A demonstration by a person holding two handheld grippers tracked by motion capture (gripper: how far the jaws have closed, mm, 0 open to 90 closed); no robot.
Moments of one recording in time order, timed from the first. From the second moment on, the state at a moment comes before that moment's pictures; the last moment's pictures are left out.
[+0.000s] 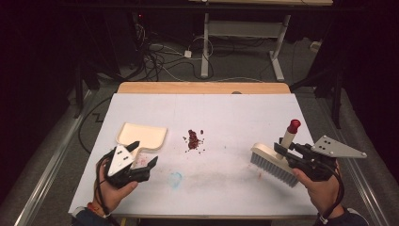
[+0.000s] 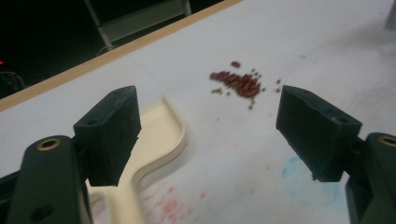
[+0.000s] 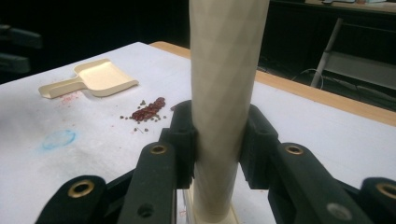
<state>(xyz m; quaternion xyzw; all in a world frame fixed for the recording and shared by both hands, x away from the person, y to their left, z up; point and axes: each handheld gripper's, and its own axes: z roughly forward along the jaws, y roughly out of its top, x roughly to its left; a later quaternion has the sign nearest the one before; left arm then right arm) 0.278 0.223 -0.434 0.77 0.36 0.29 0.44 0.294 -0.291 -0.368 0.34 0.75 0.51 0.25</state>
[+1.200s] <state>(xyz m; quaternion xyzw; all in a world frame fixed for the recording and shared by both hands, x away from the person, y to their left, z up) 0.349 0.248 -0.481 0.78 0.54 0.14 0.28 0.296 -0.281 -0.370 0.32 0.76 0.51 0.24</state>
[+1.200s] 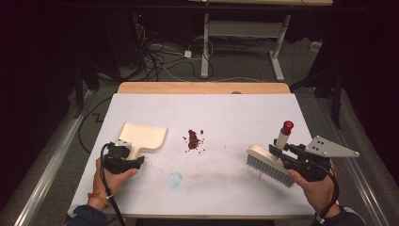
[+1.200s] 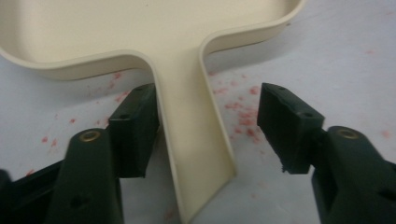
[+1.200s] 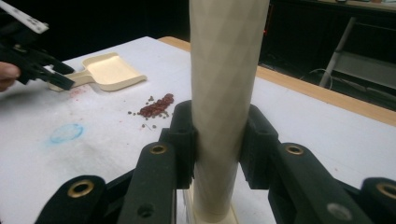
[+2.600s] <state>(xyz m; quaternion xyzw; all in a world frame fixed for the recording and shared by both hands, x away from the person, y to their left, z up) 0.315 0.250 -0.442 0.83 0.47 0.16 0.25 0.305 -0.282 -0.379 0.34 0.76 0.50 0.24</state>
